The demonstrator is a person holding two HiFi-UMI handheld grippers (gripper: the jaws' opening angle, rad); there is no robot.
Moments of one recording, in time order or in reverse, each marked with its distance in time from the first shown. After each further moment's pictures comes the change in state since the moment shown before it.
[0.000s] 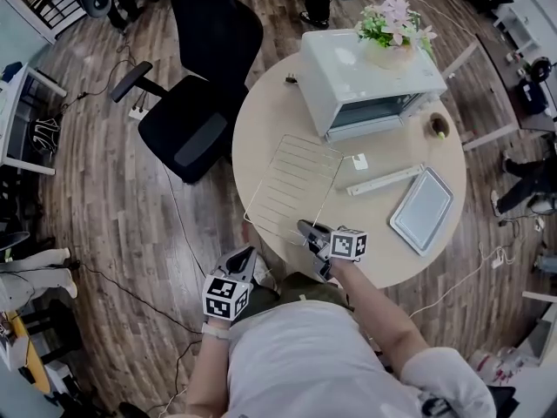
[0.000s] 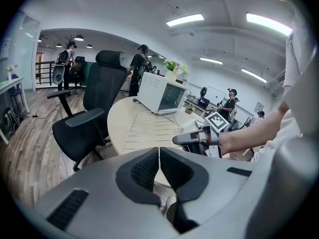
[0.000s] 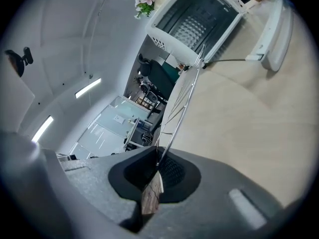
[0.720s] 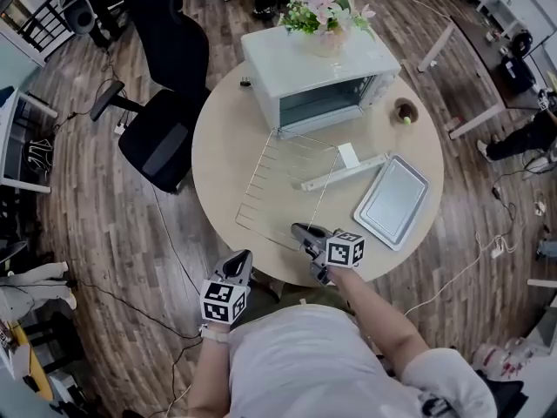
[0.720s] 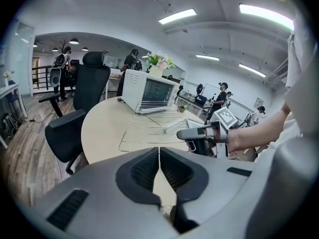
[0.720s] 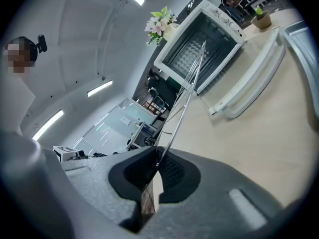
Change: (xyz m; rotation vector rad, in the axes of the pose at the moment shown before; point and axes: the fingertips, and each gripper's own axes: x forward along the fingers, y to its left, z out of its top) left arm 0.061 -0.112 -0.002 0.036 0.004 0.009; right arm -0.121 -0.024 0.026 -0.109 -0.065 0.058
